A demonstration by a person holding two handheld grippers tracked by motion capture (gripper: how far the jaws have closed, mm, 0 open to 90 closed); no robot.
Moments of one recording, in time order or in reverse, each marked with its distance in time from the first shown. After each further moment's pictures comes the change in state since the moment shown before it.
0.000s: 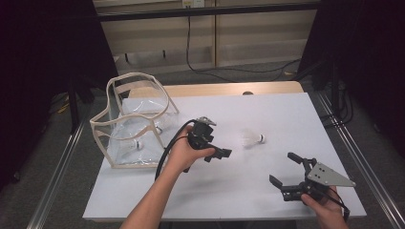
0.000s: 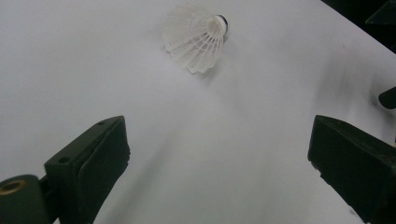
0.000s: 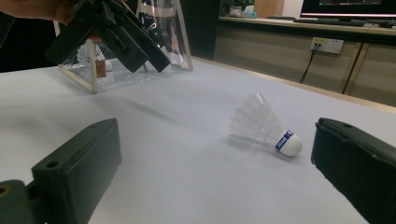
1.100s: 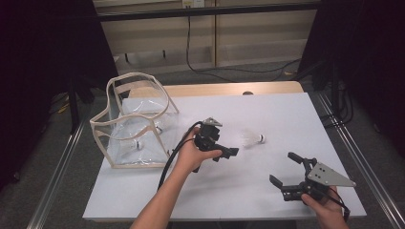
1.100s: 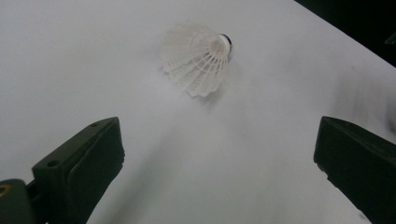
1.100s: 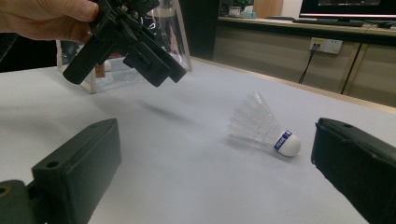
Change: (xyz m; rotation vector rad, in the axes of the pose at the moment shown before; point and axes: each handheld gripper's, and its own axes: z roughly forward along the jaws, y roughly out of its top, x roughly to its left) left arm -0.001 0.001 0.028 -0.082 -0.003 -0.009; right arm -0.001 0.000 0.000 -0.001 -0.004 -0.003
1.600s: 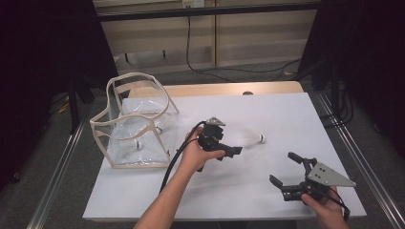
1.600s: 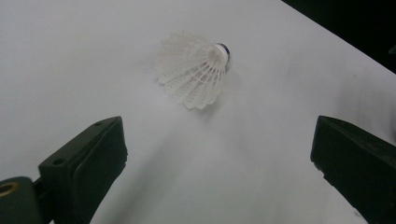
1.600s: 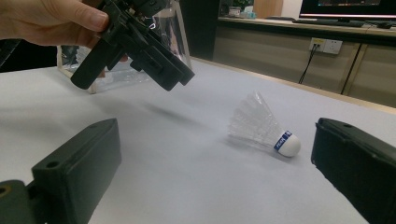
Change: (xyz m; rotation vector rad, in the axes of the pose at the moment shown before) left arm -0.002 0.003 0.010 -0.024 0.001 0.003; right arm 0.000 0.000 0.000 0.000 0.000 0.000
